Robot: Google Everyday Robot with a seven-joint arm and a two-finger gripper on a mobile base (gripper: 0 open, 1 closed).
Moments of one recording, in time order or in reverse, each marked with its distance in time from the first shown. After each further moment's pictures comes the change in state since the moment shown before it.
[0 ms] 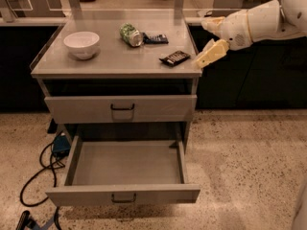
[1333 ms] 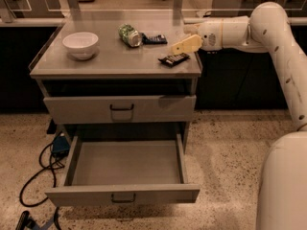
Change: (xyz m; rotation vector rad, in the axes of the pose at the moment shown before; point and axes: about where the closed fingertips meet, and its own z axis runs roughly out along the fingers) arm -0.018 -0.039 0.072 -0.023 -0.267 0.289
